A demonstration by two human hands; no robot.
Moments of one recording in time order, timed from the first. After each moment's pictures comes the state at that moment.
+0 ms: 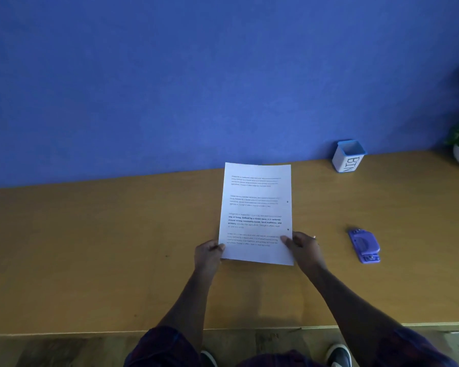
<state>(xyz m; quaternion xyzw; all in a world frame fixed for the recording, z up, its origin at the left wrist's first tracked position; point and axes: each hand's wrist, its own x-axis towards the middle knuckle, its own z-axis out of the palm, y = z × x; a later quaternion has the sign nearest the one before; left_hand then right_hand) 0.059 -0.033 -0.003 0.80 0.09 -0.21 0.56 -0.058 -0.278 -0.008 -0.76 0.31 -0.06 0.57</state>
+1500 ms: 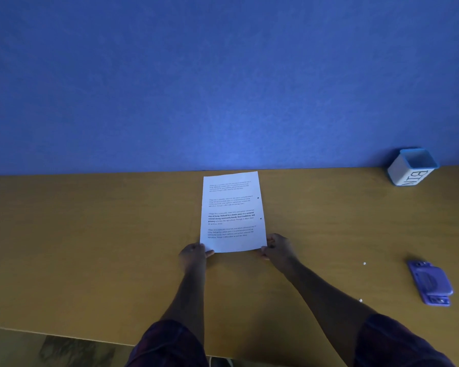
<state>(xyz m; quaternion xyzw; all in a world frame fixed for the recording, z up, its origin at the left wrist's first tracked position) 0.158 0.041 -0.015 0.75 0.33 -0.10 0.57 0.092 -0.177 -0.034 -0.72 0.30 0.10 0.61</state>
